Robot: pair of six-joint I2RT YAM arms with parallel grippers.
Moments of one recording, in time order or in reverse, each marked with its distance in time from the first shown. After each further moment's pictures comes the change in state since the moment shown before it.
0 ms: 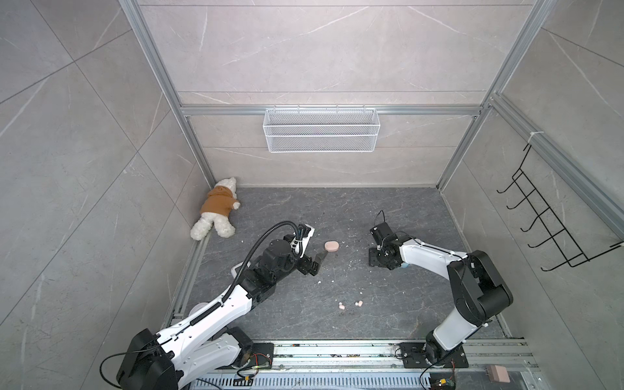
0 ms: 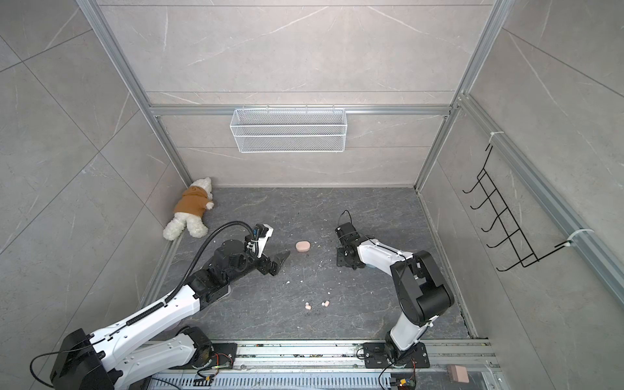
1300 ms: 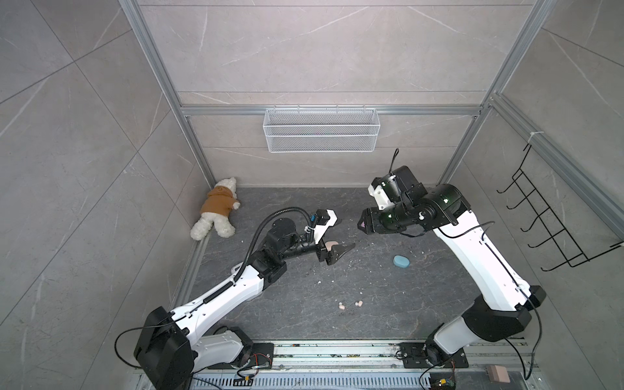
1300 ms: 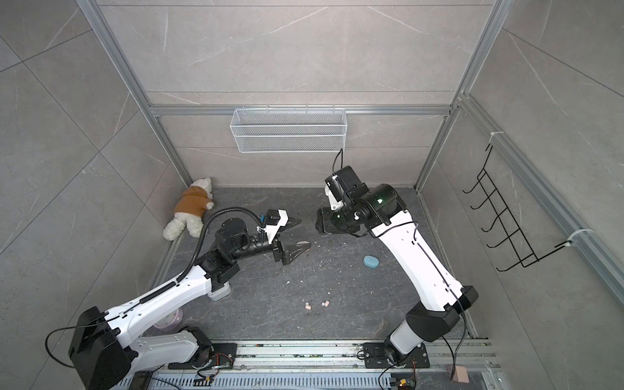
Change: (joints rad) left arm -0.001 0.160 0.217 0.245 0.518 0.079; right arm 0.192 -0.139 0.987 -0.886 -0.172 0.000
